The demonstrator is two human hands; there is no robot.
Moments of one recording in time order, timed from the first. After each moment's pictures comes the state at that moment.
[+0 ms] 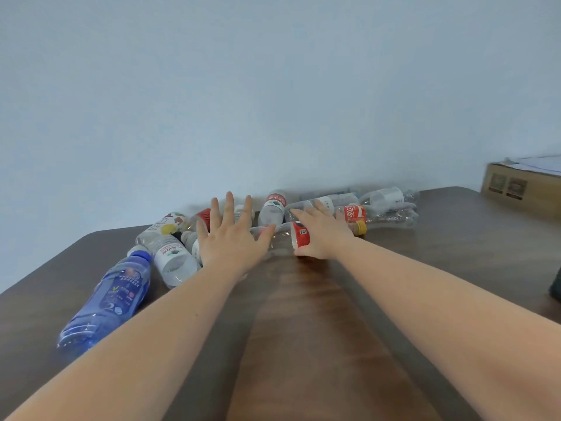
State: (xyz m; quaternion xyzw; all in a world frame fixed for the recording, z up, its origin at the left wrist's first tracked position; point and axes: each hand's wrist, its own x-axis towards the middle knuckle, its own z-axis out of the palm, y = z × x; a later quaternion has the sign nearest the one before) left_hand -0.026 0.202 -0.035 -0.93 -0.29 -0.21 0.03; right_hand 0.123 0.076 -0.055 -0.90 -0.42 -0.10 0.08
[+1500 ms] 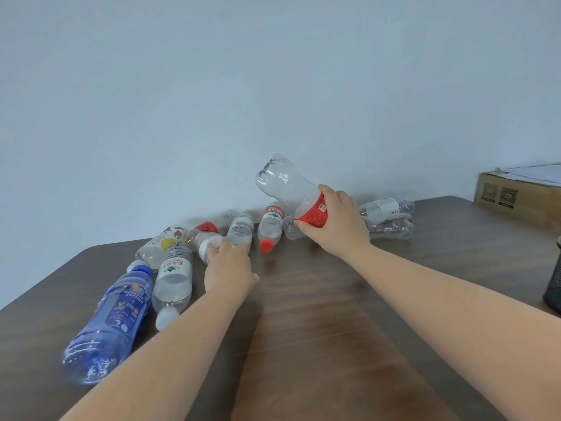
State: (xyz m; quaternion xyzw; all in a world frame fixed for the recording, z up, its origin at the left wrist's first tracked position) left_hand -0.023 0.212 -0.055 -0.94 -0.30 -0.18 -0.02; right_hand 0.104 0.050 -0.027 -0.83 -0.32 -0.25 0.37
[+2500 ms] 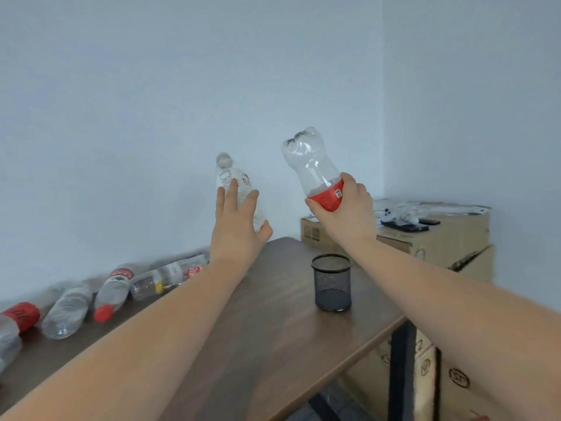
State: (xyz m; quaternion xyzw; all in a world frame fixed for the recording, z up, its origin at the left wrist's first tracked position) left_hand 0.021 -0.066 0.063 -0.88 0.08 -0.42 -0.22; right_hand 0.064 -0.255 0.064 -0.80 -0.05 -0.44 0.39
